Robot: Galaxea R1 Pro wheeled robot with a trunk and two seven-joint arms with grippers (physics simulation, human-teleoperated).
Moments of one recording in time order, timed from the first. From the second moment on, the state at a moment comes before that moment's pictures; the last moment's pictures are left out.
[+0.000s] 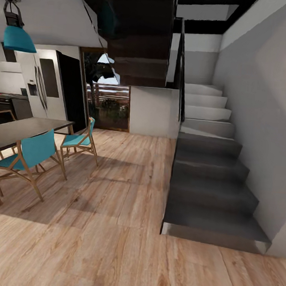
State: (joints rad) left arm 0.04 -0.04 0.01 -0.66 0.00 -0.06 0.00; right arm -0.12 -0.05 0.00 -0.44 0.01 -0.08 0.00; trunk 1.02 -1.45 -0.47
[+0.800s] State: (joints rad) left arm 0.04 -0.04 0.03 -0.66 0.00 -0.06 0.01; right arm -0.11 -0.05 0.00 -0.34 0.04 -0.13 0.00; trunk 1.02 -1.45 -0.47
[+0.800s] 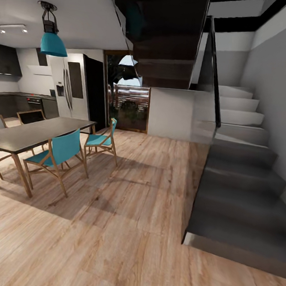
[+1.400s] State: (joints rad) left arm 0.04 -0.04 0.04 -0.66 0.00 -0.06 0.01; right arm -0.11 -0.04 0.00 -0.33 0.04 -0.26 -0.01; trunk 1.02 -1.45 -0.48
